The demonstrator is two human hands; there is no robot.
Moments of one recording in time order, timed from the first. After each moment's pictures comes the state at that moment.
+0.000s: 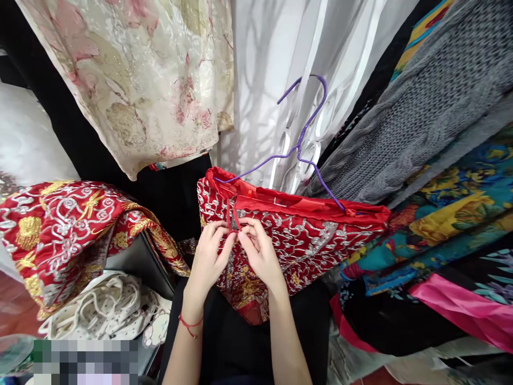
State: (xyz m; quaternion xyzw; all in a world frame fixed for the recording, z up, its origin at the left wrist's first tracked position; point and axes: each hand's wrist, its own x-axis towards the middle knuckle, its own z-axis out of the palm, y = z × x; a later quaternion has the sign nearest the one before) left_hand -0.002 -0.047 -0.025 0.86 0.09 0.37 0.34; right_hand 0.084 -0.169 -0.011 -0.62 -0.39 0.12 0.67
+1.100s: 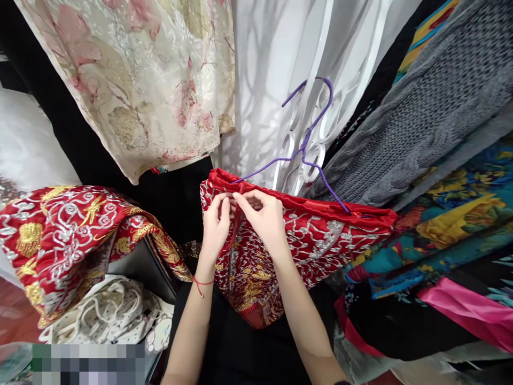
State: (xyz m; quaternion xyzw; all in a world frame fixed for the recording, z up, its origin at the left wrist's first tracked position) left_hand 0.060 -0.022 0.007 0.73 0.09 0.46 0.49; right_hand 0.123 -0.125 0.051 -0.72 -0.35 -0.06 0.60
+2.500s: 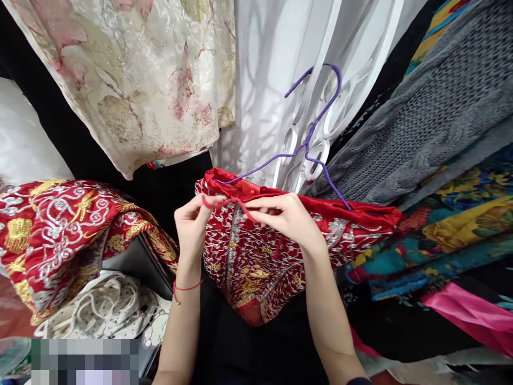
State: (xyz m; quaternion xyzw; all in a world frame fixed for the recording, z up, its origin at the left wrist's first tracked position) left_hand 0.034 -0.016 0.027 0.64 0.05 0.54 0.54; right_hand 0.151 -0.179 0.072 -0.69 -0.55 0.03 0.47
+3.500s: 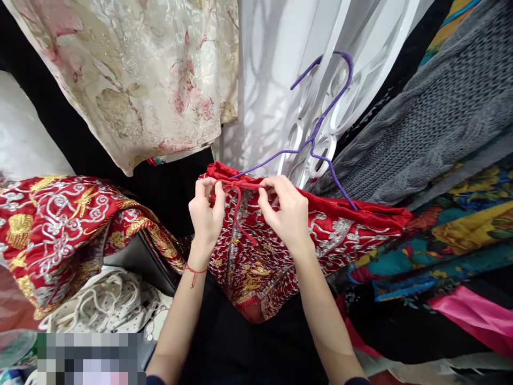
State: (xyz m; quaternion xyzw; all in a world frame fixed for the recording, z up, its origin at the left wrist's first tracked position) left_hand 0.064 -0.013 0.022 0.71 0.14 0.57 0.40; right_hand 0.146 -0.161 0.054 -0.71 -0.48 -0.30 0.42
